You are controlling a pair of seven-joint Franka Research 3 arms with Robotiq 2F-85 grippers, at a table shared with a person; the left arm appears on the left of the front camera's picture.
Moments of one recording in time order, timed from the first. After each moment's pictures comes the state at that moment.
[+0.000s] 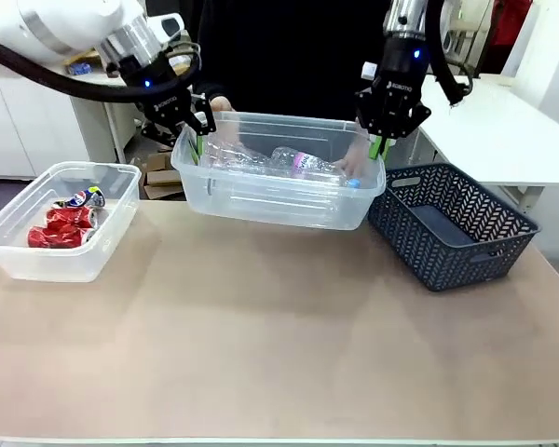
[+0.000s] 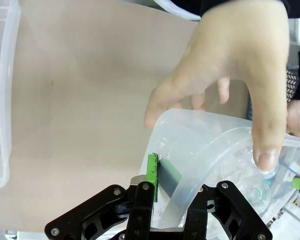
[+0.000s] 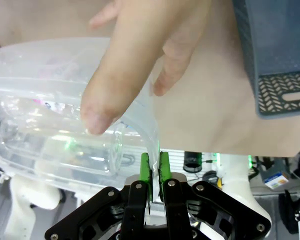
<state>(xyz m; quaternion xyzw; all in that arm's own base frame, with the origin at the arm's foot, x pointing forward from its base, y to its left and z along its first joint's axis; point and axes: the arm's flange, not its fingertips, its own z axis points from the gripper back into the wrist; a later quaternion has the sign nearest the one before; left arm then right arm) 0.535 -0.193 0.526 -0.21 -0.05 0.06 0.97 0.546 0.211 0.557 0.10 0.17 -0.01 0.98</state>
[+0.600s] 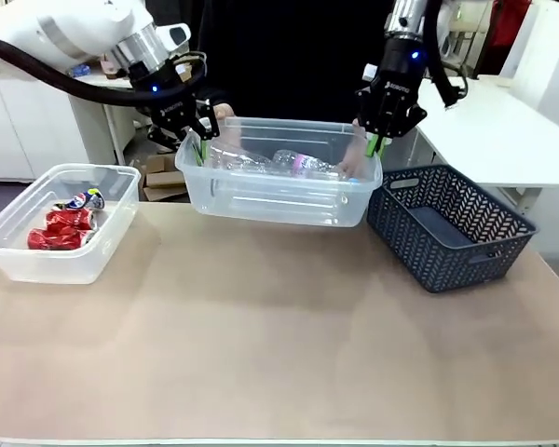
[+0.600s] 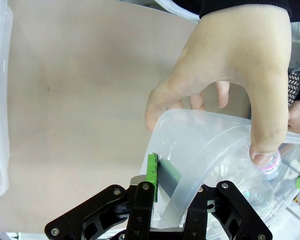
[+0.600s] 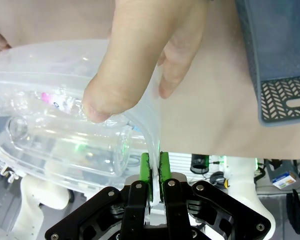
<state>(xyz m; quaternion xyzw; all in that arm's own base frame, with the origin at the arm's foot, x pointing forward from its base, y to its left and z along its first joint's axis) 0.550 -0.198 0.517 -0.21 -0.04 0.05 0.98 0.560 0.204 0.554 0.12 0.18 -0.02 0.98</state>
